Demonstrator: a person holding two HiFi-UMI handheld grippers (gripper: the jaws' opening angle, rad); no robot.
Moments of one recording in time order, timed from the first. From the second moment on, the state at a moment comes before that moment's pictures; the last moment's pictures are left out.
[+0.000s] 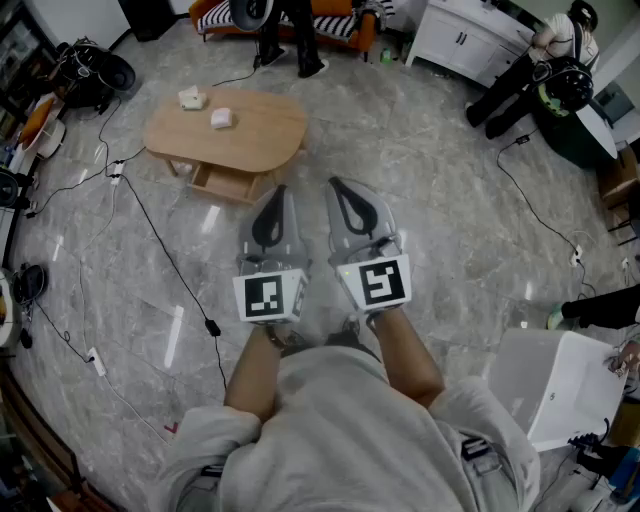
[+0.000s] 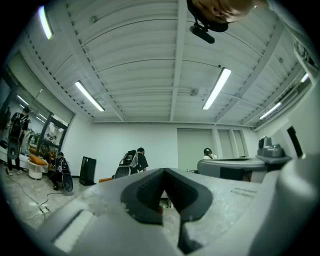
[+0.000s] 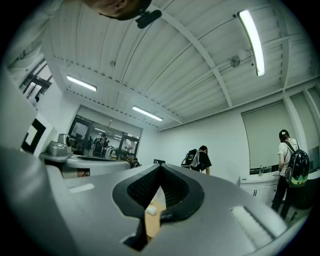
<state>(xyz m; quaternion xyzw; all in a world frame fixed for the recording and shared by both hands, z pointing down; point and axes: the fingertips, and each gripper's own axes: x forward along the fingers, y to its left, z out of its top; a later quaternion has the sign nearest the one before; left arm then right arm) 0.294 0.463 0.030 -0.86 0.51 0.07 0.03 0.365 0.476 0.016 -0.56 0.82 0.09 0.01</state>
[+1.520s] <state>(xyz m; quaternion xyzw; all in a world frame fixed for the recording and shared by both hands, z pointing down) 0.050 0.204 0.083 -0.74 0.67 0.02 0.00 0.176 0.168 0.079 -0.43 0.90 0.03 0.04</state>
